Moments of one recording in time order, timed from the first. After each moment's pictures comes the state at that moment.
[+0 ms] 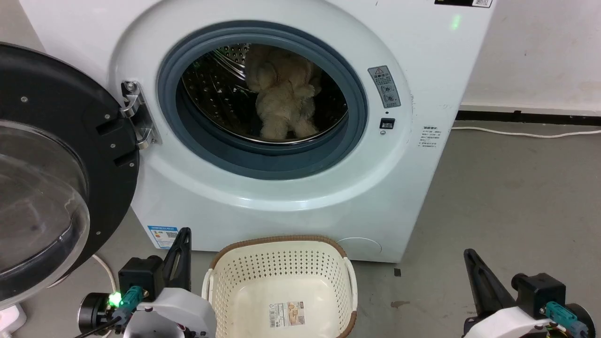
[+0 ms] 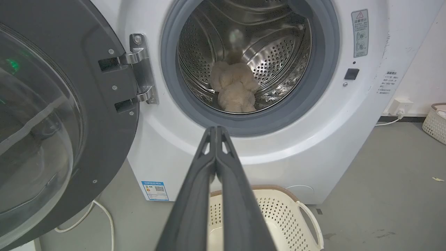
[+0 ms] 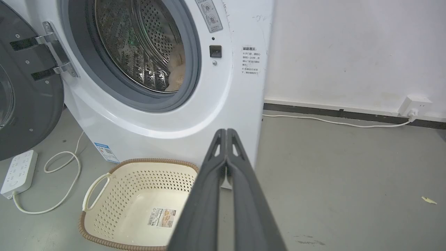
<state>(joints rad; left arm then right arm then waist) -0.04 0.14 -0.10 0.06 -0.15 0.05 -0.05 0.05 -0.05 0.00 0.05 0.09 0.13 -0.05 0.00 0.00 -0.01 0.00</state>
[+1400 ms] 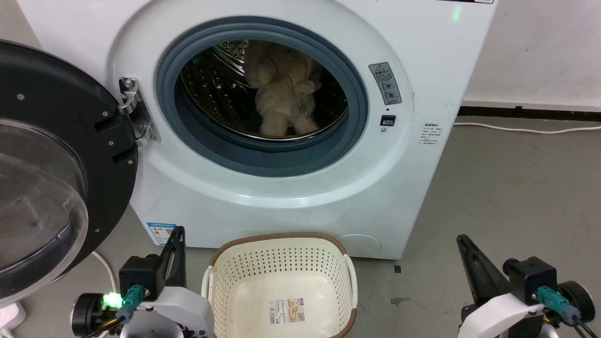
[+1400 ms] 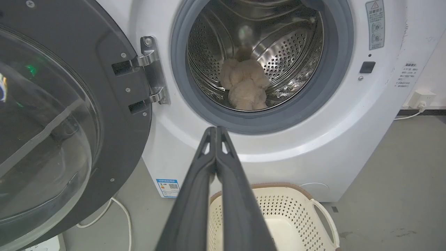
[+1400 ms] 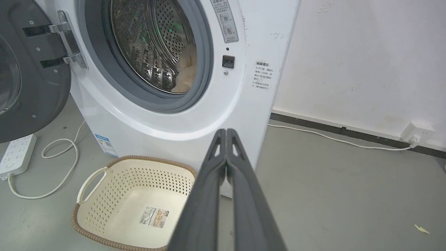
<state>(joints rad) -0.02 0.05 0.00 0.00 0.00 0.01 0.00 0.01 -0.05 0.00 0.01 0.01 0.13 0.00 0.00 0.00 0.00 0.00</state>
